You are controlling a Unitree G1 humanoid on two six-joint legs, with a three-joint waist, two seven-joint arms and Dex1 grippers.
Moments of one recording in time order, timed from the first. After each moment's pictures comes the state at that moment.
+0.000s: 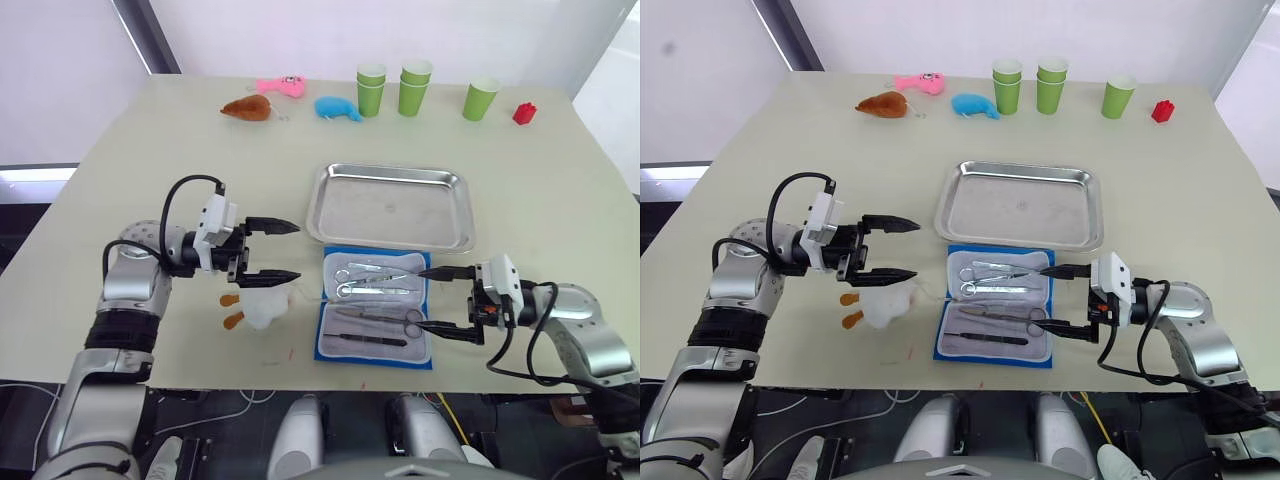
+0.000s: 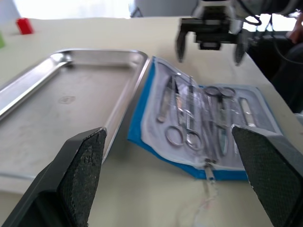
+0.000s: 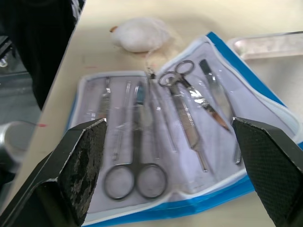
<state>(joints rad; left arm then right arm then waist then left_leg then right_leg) -0.52 0.77 -0.04 0.31 -0.51 0.00 -1.56 -0.20 -0.58 0.10 -0.01 0.40 0.03 1.25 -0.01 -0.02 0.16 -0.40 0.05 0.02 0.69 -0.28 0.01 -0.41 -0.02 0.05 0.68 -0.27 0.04</state>
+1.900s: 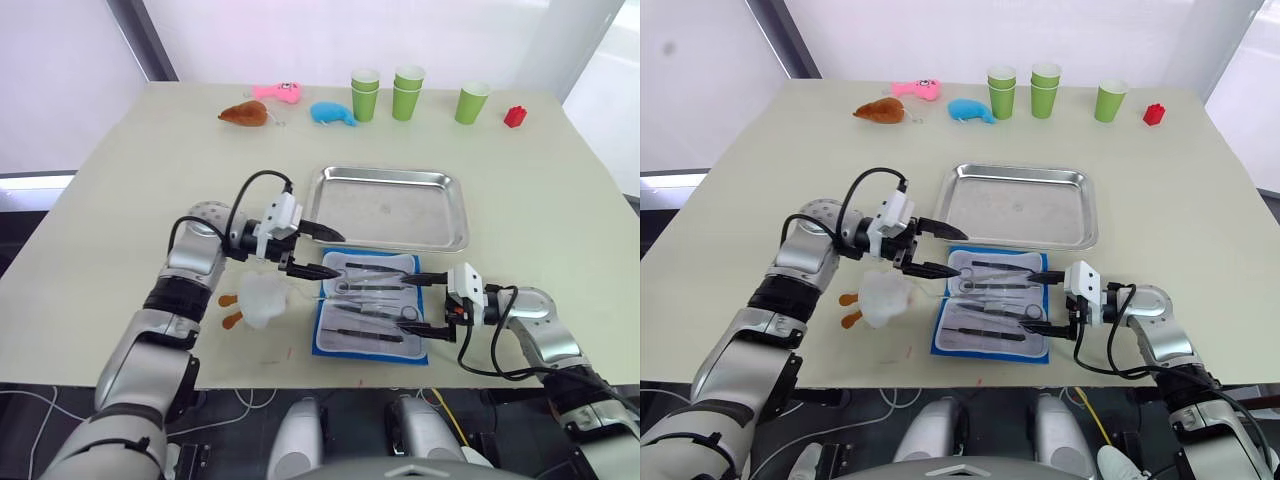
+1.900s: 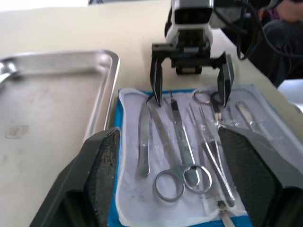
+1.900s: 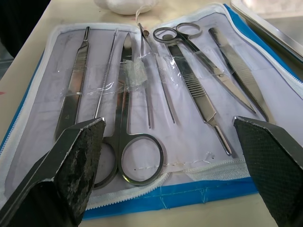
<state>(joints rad) -0.78 0.56 -0.25 0.62 -0.29 -0.10 -1.57 -0.28 -0.48 0.20 0.29 0.27 -0.13 1.23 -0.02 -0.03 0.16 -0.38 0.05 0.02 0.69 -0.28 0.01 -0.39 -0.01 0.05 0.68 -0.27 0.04</state>
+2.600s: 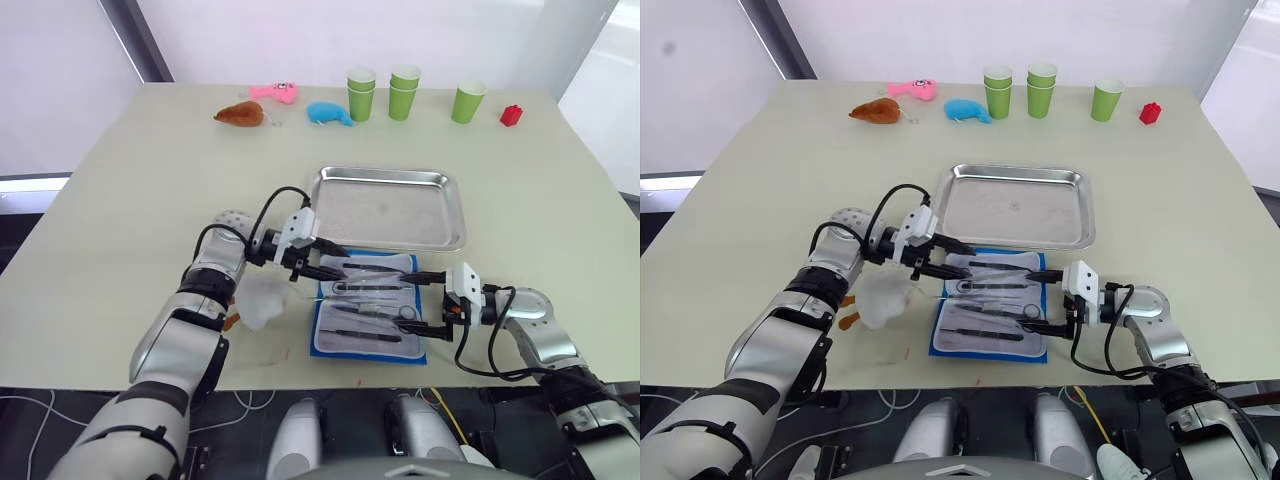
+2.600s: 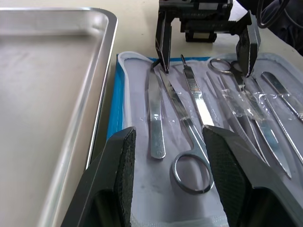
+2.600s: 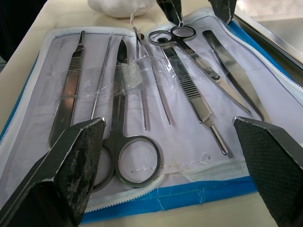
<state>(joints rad) -0.87 0.47 -0.29 0.96 -0.18 -0.28 -1.57 -0.27 -0.46 0.20 0.29 0.27 -0.14 1.21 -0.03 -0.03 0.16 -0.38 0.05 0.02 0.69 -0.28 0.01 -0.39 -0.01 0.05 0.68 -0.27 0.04</state>
